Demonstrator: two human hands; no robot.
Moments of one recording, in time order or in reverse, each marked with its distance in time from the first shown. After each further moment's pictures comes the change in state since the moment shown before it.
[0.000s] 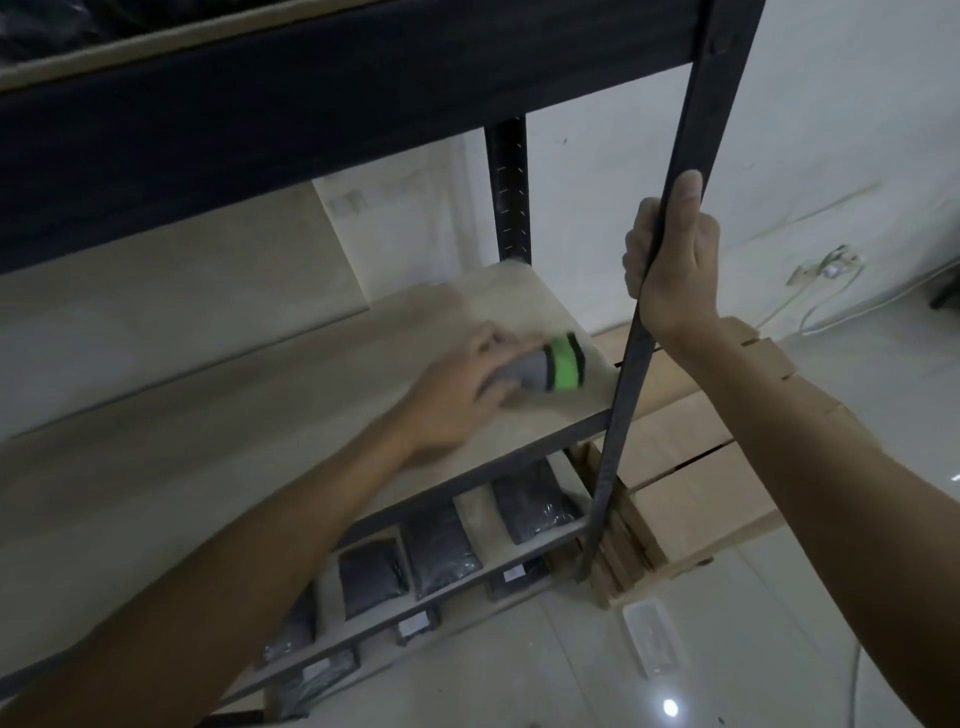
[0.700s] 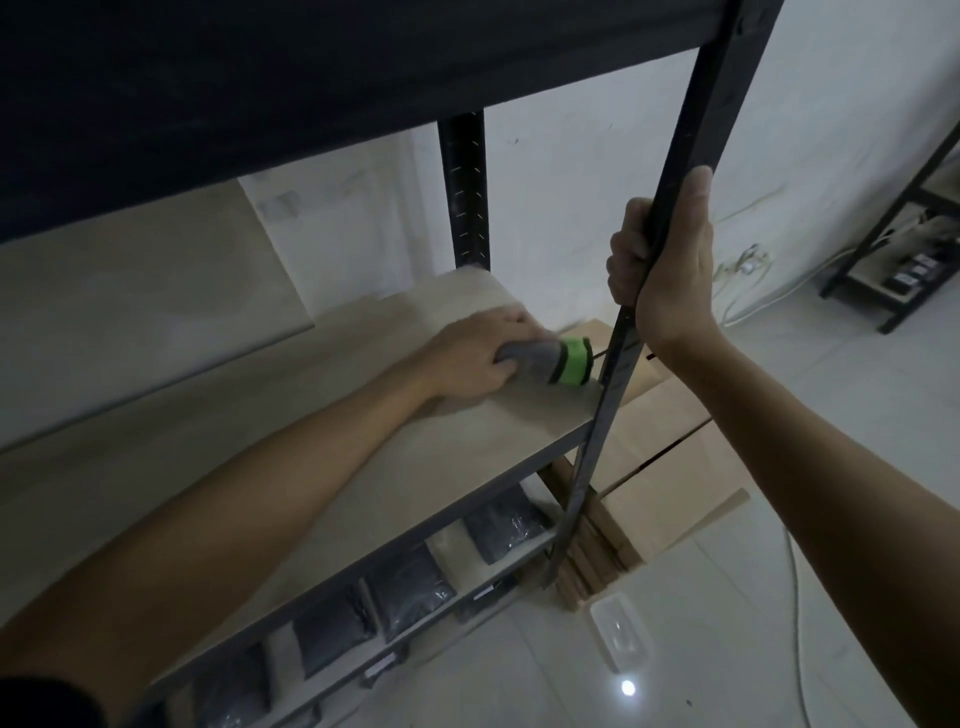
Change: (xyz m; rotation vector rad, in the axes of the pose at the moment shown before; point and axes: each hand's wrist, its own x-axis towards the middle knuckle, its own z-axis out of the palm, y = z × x) left_hand 0.100 -0.042 0.016 0.055 -0.174 0.257; right_hand 0.003 0.006 0.004 0.070 -0.007 0.045
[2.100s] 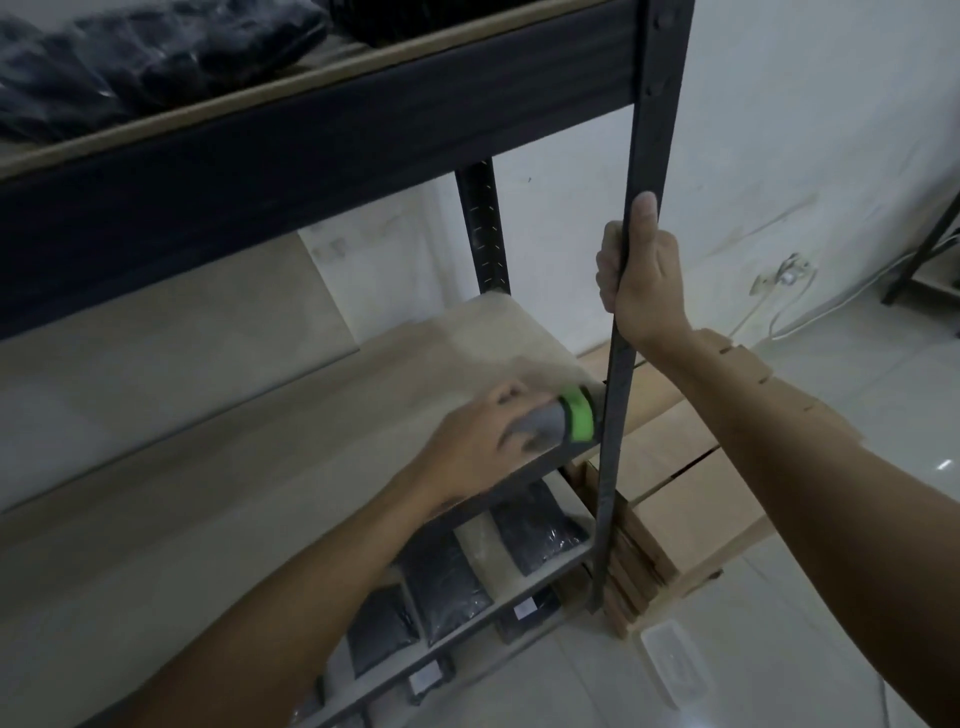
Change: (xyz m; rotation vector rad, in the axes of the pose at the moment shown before) left_hand -0.086 0.070 0.026 0.026 0.125 -0.191; right_hand -0.005 -0.005 0.000 -0.054 0.038 -0.045
